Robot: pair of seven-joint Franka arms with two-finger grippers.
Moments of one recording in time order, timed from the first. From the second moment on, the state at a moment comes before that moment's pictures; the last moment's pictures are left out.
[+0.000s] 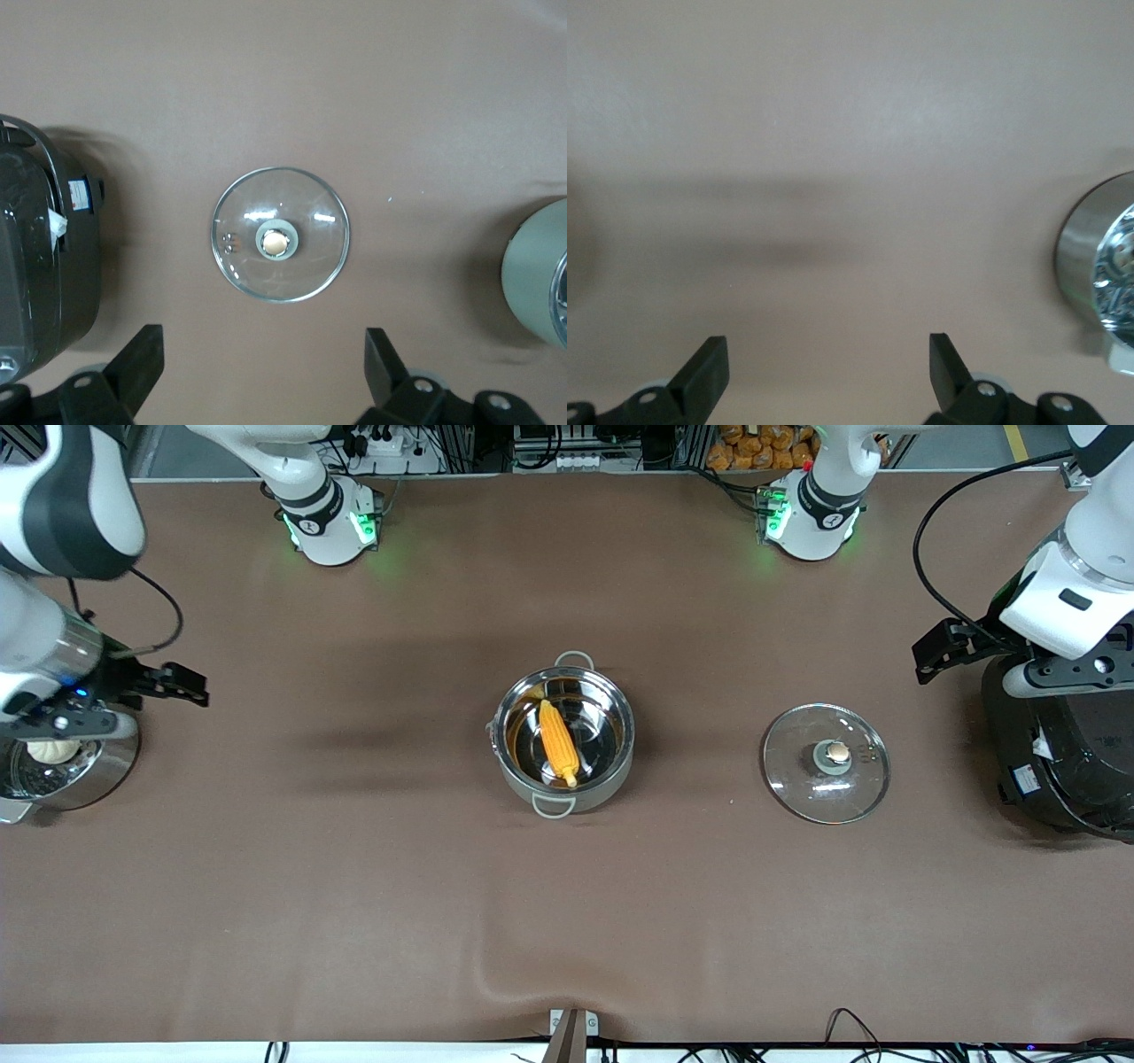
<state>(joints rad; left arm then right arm) -0.04 0.04 -0.14 -1.54 0.06 1.59 -0.22 -0.08 0.00 0.04 -1.83 -0.01 1.78 -0.10</state>
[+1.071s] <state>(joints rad) 0.01 0.01 -0.13 -1.54 0.06 1.56 -0.10 -0.12 -0.02 0.03 -1.54 0.04 1.45 -0.12</state>
